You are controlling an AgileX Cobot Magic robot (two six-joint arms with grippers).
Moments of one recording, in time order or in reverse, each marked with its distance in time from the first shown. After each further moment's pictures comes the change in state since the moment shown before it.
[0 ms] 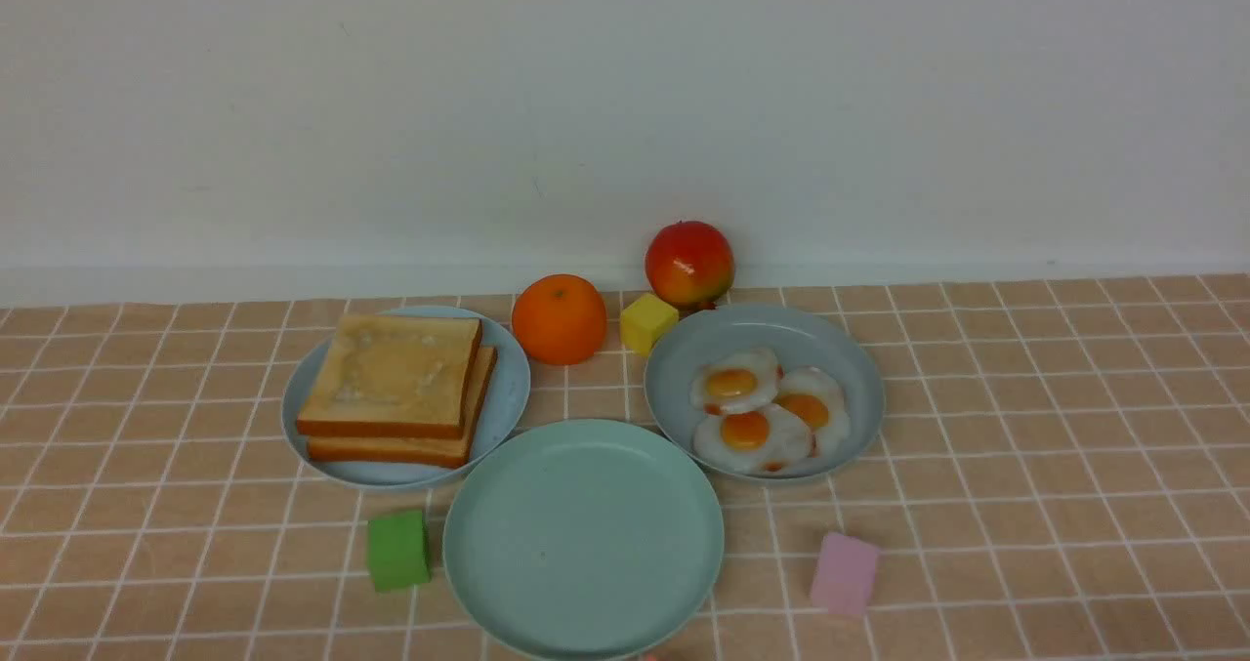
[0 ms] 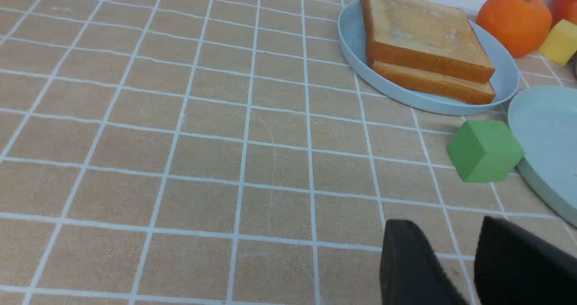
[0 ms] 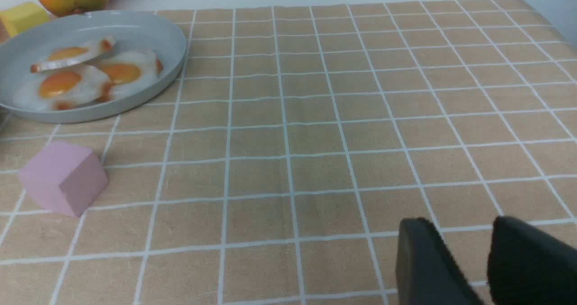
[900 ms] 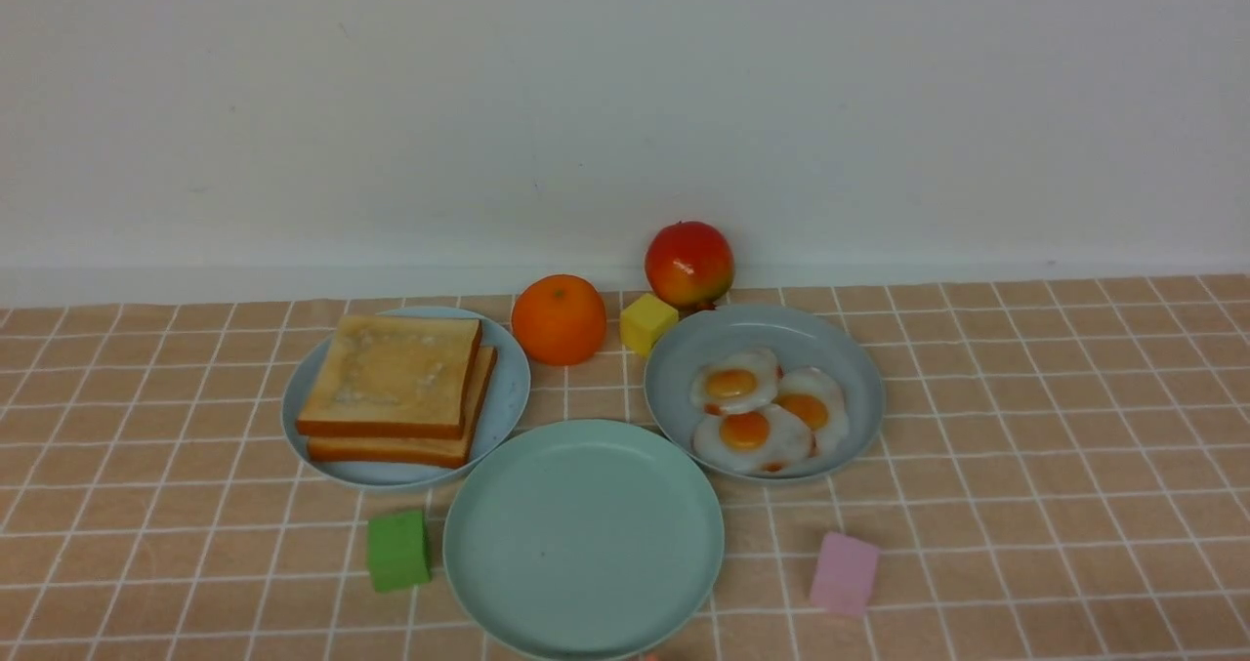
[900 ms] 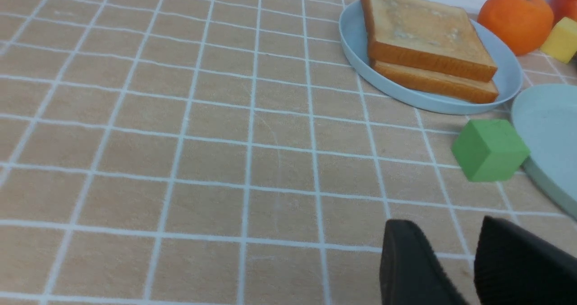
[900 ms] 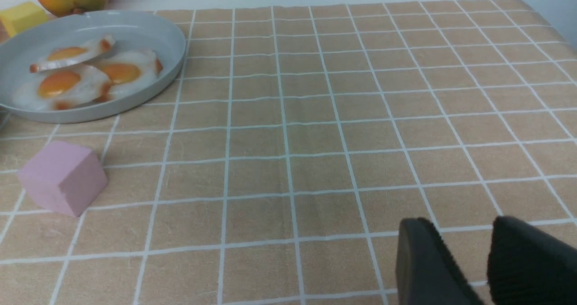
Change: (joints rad) right arm 0.000 0.000 0.000 -0.001 0.000 0.000; left arm 0.000 0.000 0.000 0.035 0.001 0.013
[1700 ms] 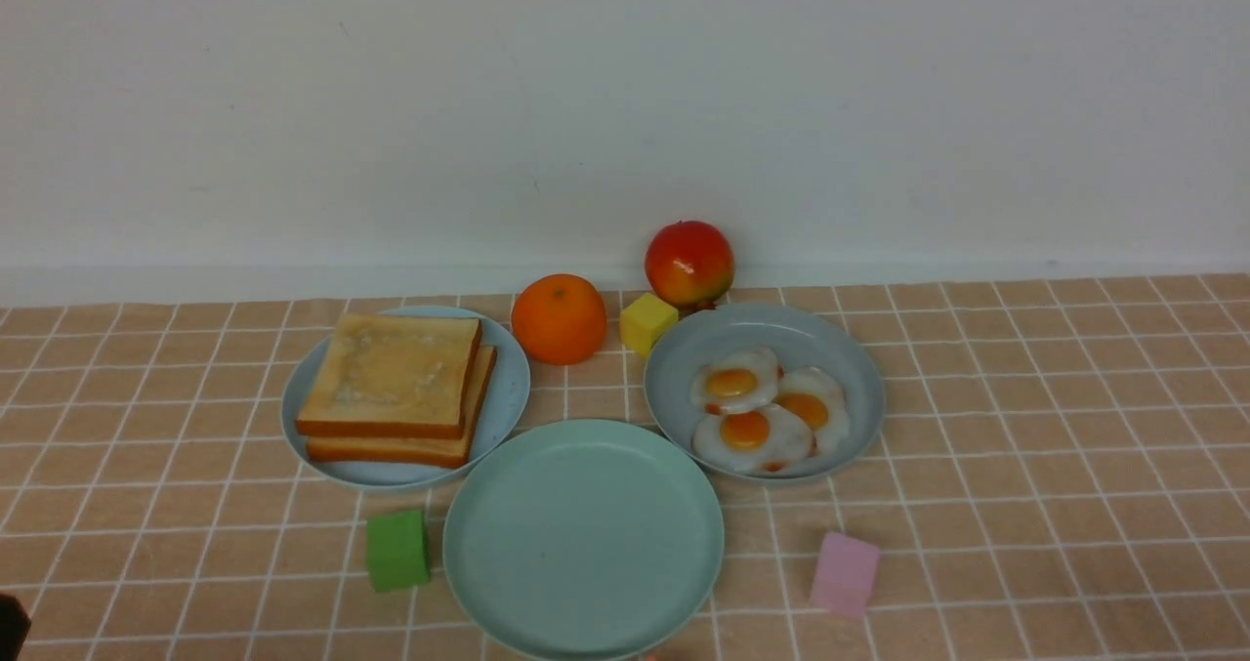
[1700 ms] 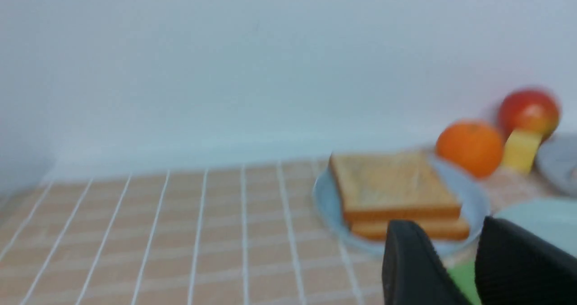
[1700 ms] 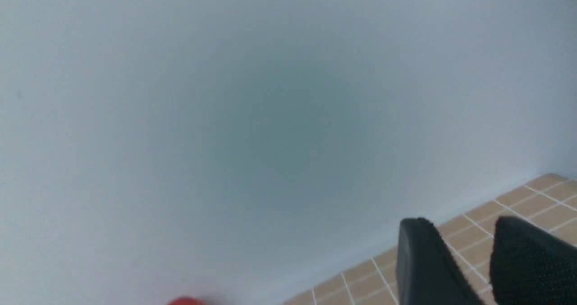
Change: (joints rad) right arm 0.000 0.000 0.012 0.377 -0.536 0.085; left arm 0.000 0.000 0.000 0.197 -0.361 0.017
